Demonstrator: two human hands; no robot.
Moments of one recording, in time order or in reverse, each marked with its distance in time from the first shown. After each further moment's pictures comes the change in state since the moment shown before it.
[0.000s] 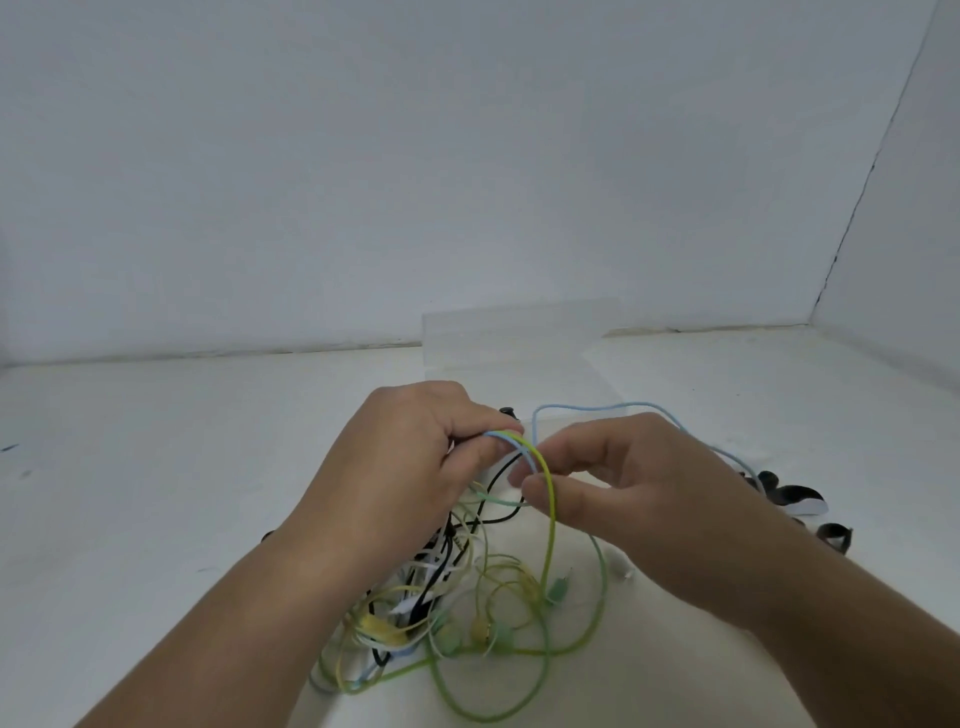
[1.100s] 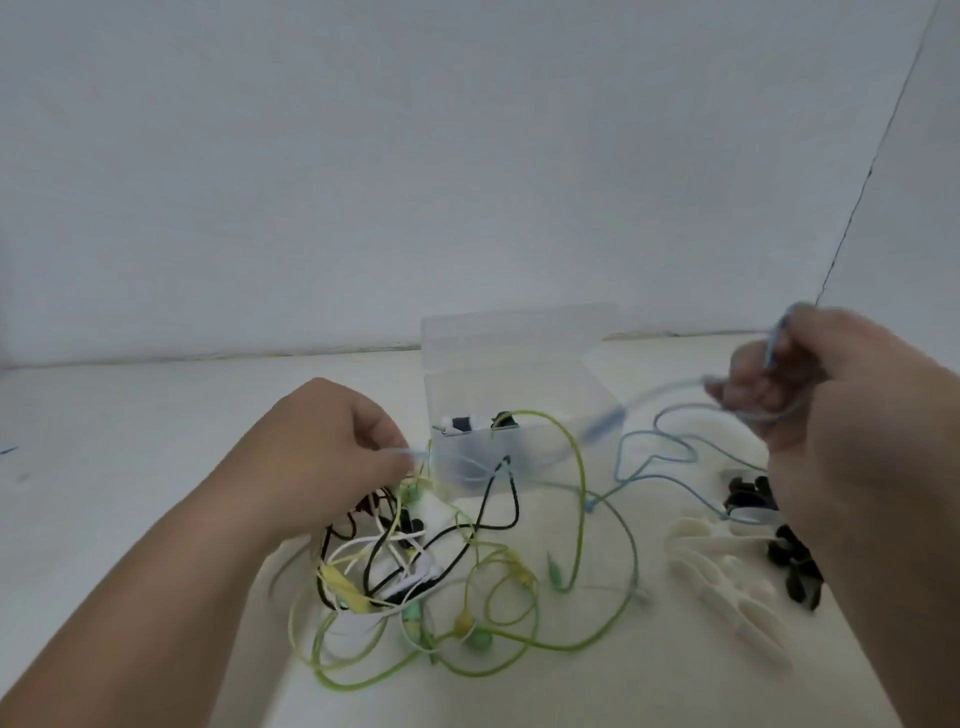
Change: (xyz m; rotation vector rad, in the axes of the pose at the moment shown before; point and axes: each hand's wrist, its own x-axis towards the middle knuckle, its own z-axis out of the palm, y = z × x) left_hand -0.001 -0.007 -0.041 0.131 -0.129 -0.596; right_hand 0.010 0.007 -0.060 0.805 0.860 0.040
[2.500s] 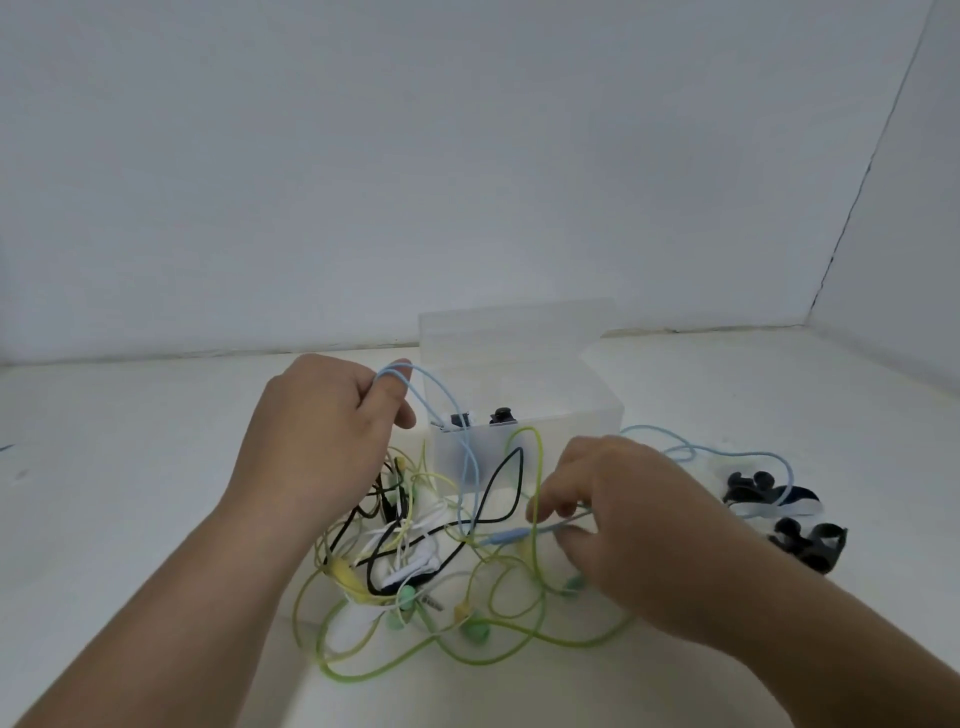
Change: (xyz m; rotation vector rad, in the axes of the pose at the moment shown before) left_hand 0.010 0.004 0.016 -0.116 0.334 0.132; right_hand -0.050 0.042 0.018 -1.426 -0.905 -0.329
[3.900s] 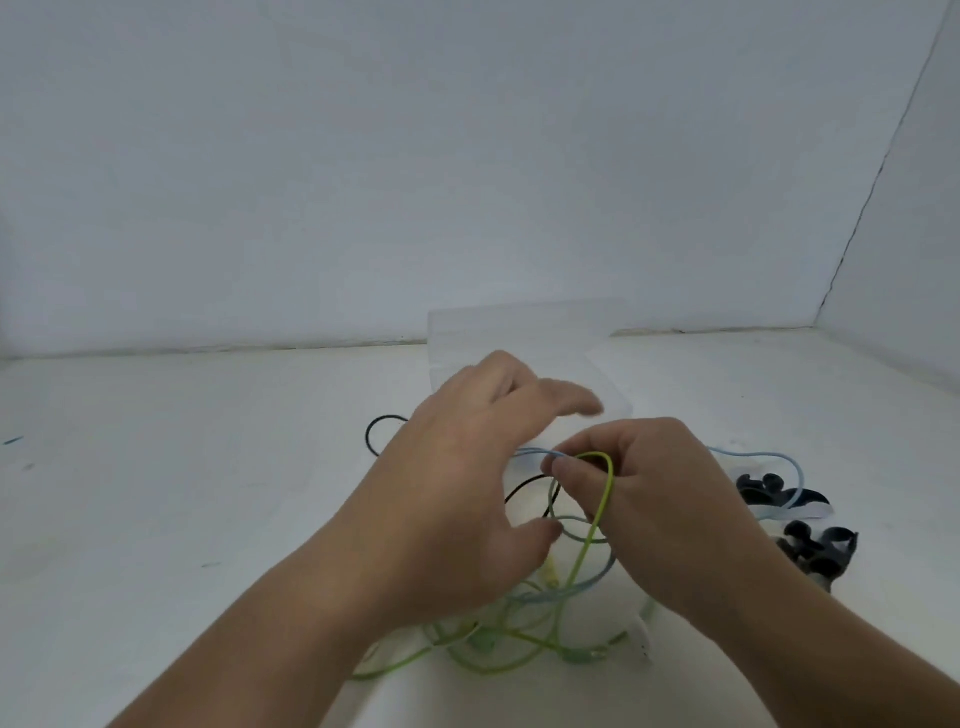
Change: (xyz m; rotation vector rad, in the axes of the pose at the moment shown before) left_hand -0.036 0.033 0.016 0.000 -0.312 0.592; right_hand 0.004 -0.006 0.001 0.549 0.242 0.255
